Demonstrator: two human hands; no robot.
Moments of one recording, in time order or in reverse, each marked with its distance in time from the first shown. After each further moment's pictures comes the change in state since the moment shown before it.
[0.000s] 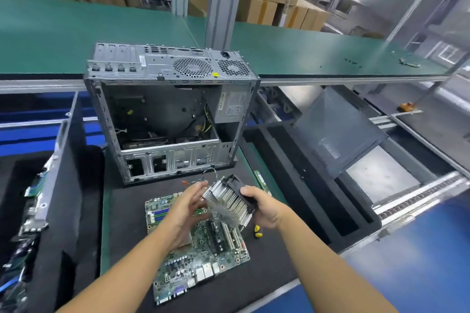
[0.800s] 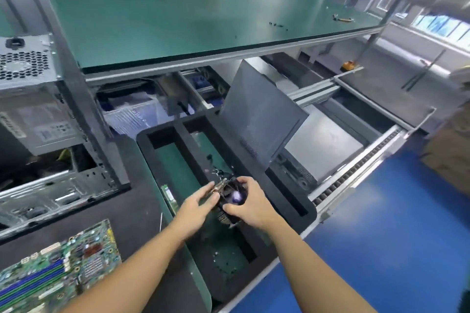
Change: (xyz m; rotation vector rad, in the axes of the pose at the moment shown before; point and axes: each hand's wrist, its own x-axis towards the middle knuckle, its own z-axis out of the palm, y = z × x) left_hand 0.181 -0.090 0.252 0.722 -0.199 0.083; right_hand -0.049 -0.006 -0.274 -0.679 0.638 -0.142
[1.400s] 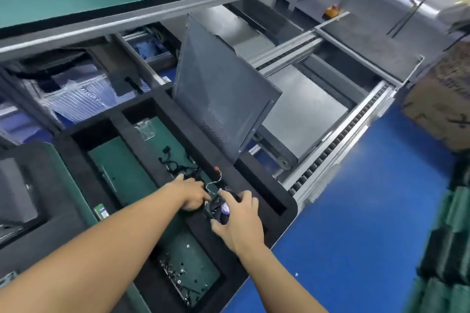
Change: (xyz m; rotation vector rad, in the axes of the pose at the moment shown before) left_hand 0.183 0.002 0.080 1.565 -0.817 0.056; right_hand 0.032 0.087 0.000 -0.427 0.157 0.167
